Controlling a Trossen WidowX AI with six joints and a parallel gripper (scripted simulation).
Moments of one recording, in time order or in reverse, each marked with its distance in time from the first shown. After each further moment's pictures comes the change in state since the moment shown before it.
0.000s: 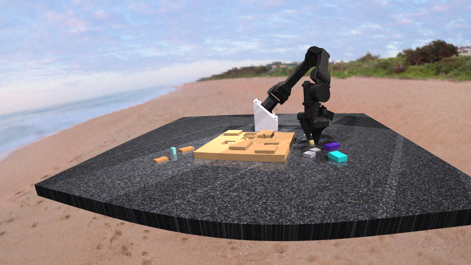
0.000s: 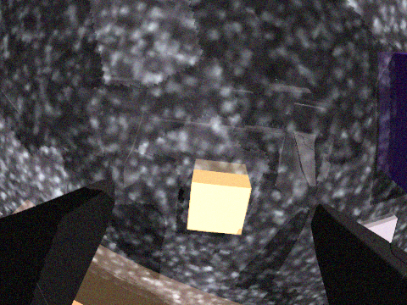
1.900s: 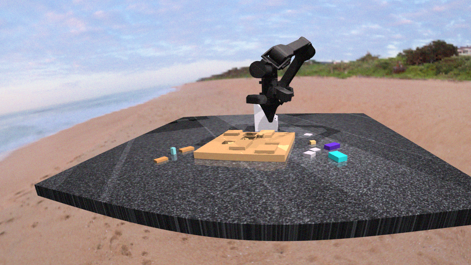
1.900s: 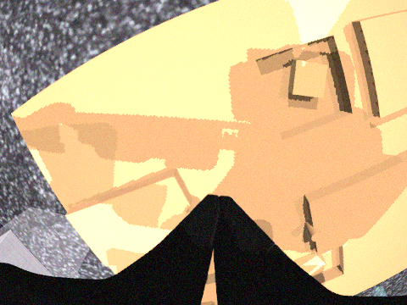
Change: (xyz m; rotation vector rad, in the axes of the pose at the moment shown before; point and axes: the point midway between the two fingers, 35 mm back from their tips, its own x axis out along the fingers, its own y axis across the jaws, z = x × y) arm -0.081 0.027 -0.153 0.904 0.053 -0.011
